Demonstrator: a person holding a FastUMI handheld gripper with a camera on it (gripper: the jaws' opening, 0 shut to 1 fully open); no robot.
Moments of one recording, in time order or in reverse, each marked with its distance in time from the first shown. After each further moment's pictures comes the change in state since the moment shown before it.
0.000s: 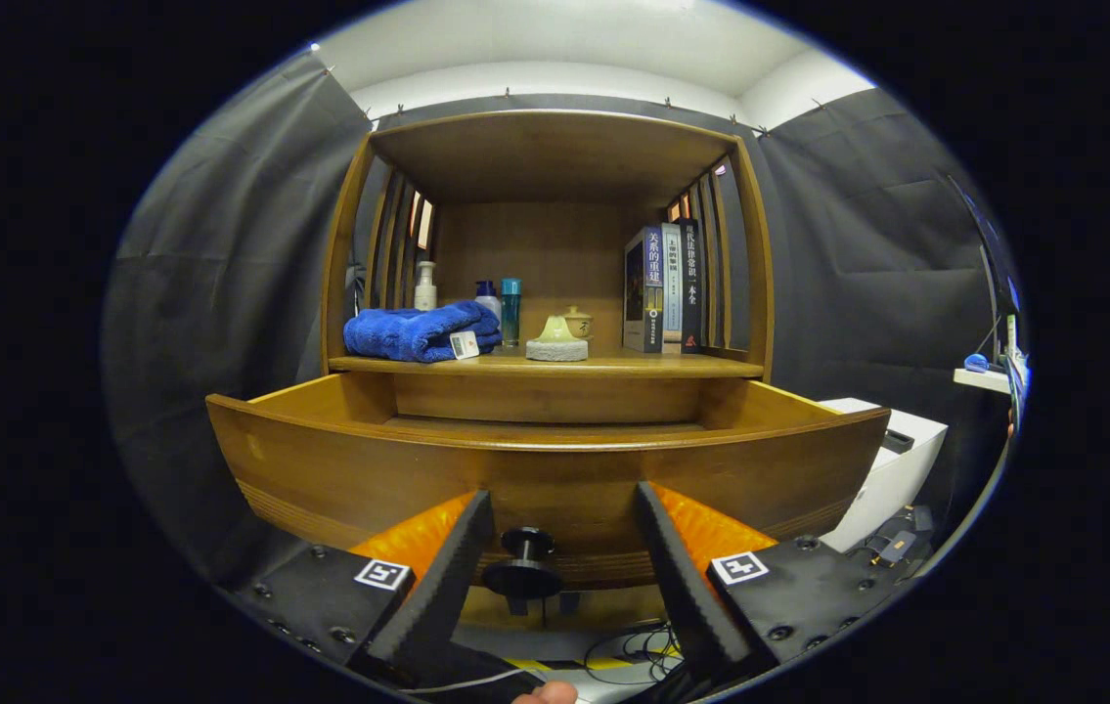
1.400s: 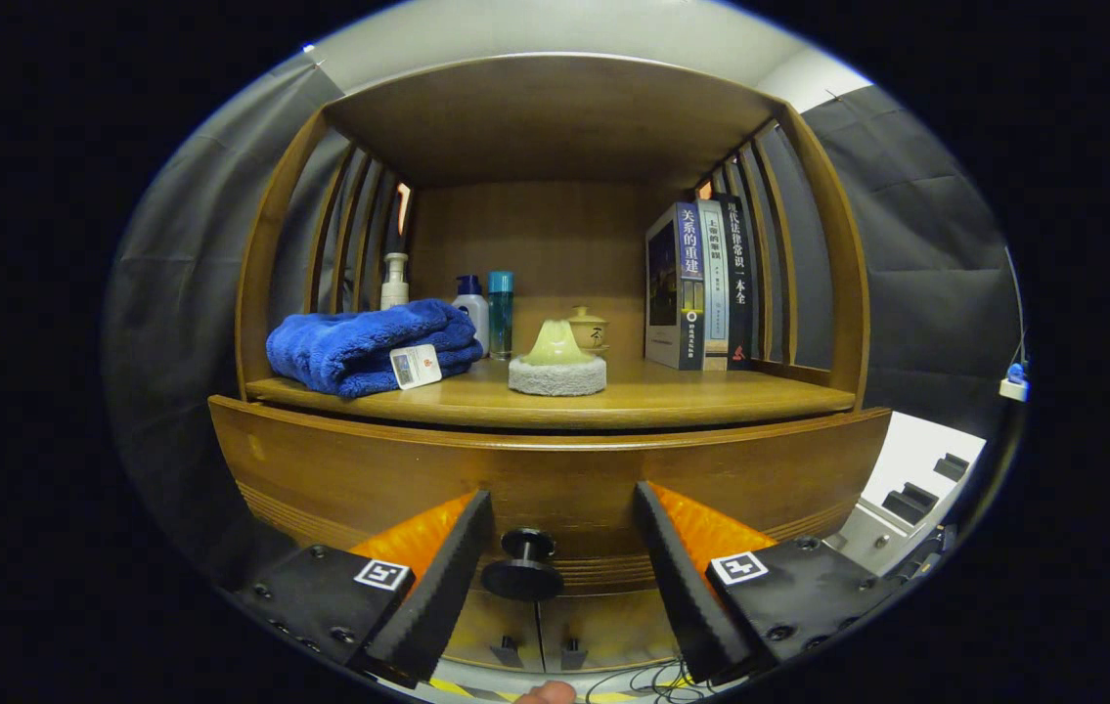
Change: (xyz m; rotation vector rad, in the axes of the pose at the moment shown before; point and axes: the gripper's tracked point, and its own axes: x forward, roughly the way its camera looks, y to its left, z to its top) arm 0.156 -0.005 0.019 -0.012 0.003 0.029
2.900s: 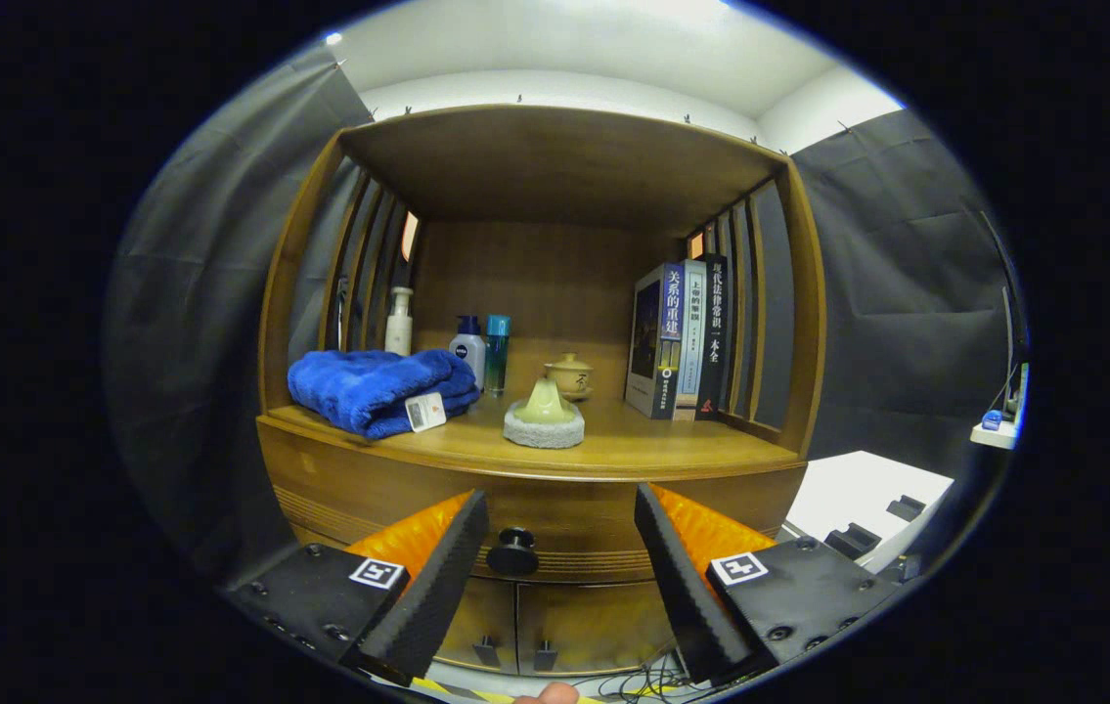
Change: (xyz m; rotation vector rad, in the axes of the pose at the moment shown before) arm -0.068 -0.007 0.062 -0.038 -0.111 -0.023
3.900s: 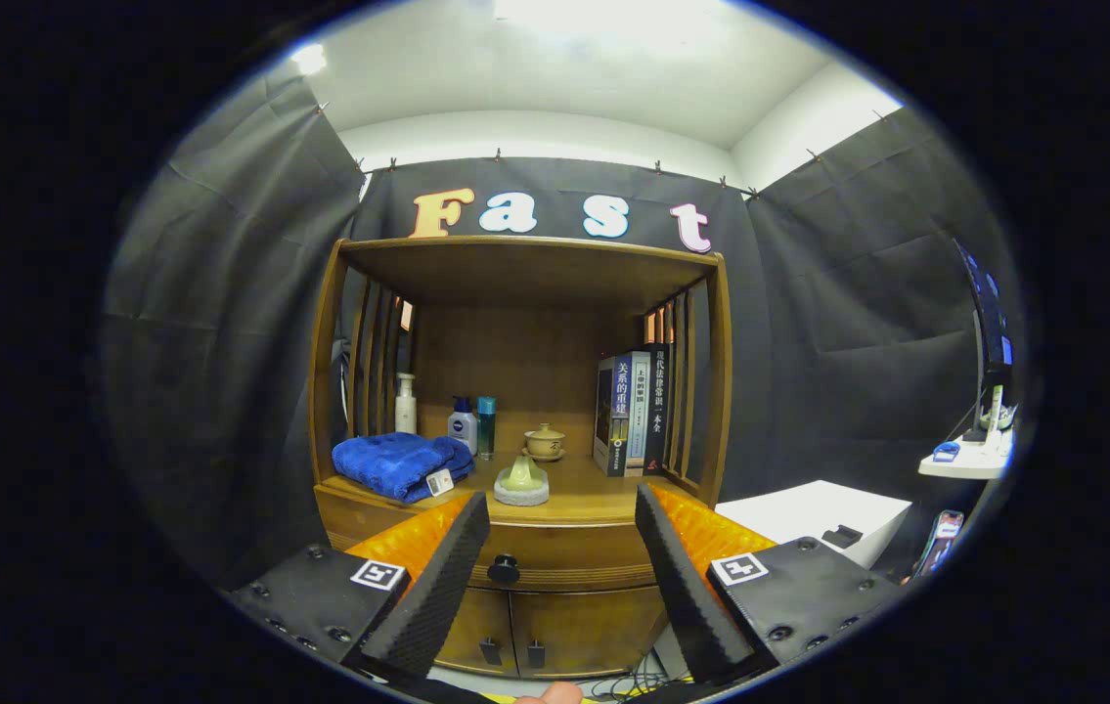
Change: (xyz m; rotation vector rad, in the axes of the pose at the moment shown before) arm -0.120 -0.036 0.100 0.007 -0.105 -0.051
